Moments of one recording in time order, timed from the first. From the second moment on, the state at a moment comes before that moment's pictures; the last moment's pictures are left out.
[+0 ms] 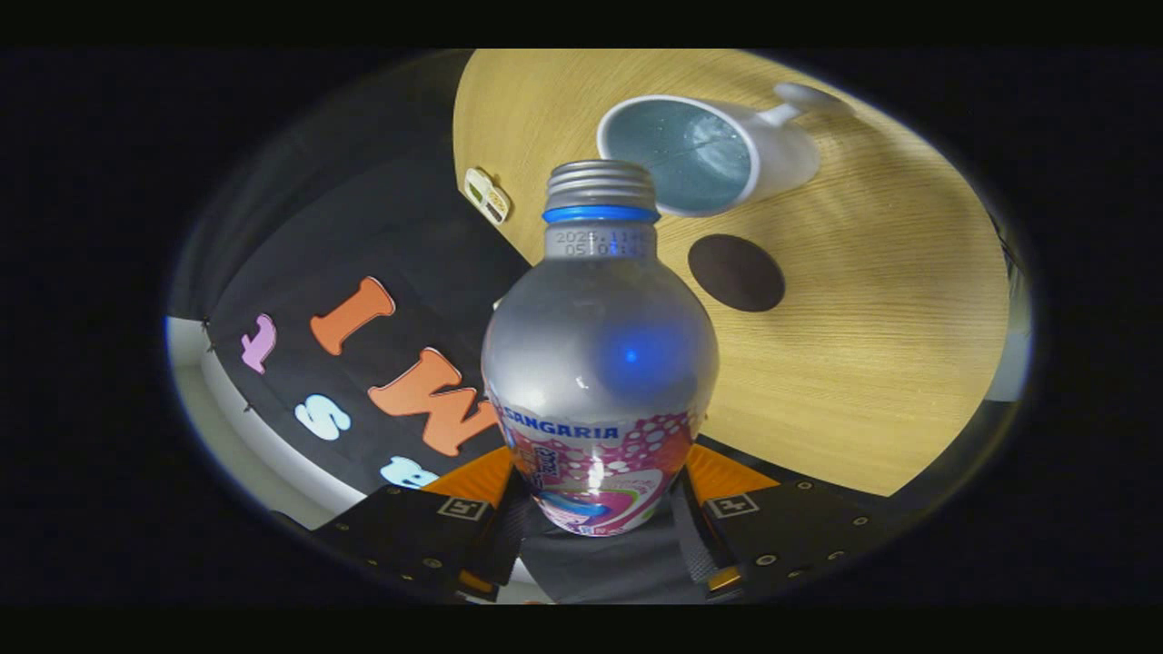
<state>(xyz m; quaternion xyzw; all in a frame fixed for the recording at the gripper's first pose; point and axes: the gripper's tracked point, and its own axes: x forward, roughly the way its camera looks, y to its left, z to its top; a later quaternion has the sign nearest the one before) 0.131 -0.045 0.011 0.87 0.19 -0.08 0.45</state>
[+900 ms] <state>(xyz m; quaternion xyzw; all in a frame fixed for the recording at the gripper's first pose) 0.138 -0.068 -0.047 0.46 0.19 -0.13 0.86</state>
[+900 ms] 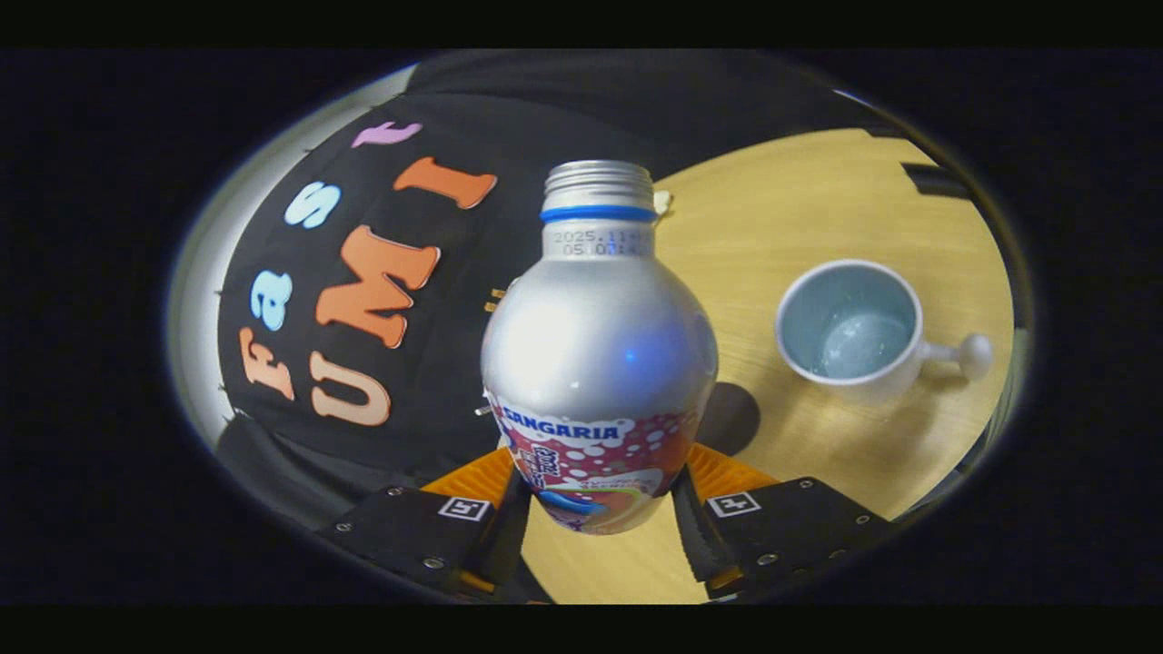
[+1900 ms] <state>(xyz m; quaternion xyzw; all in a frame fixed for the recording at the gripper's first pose) 0.191 -0.086 -0.100 -0.03 0.19 -0.18 0.97</state>
